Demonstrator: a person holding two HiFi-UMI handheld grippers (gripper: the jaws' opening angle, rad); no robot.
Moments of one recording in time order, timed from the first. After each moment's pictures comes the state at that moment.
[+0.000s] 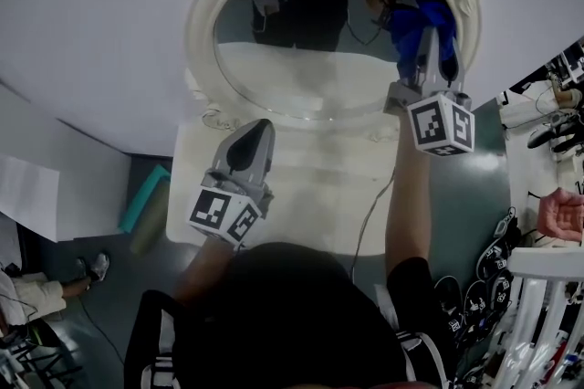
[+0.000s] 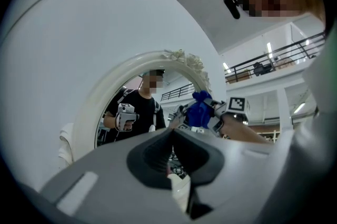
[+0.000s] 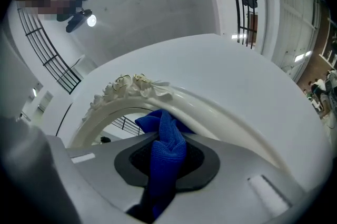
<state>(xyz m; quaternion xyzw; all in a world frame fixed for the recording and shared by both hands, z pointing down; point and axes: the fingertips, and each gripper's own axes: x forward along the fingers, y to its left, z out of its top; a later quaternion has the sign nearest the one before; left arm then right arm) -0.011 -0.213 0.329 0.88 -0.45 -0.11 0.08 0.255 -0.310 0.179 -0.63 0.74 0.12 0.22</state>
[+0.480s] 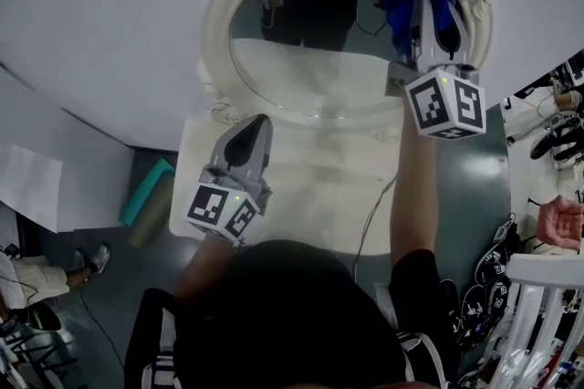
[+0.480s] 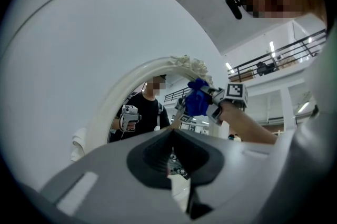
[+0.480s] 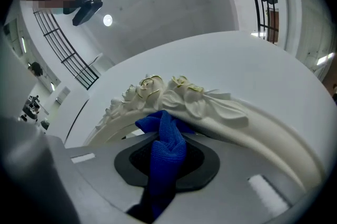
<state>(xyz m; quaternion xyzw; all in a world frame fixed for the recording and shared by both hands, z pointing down) -0.039 -0.208 0.326 0.87 -0.46 -0.12 0.08 0.180 -0.316 0.124 -0.58 0.78 0.17 0.18</state>
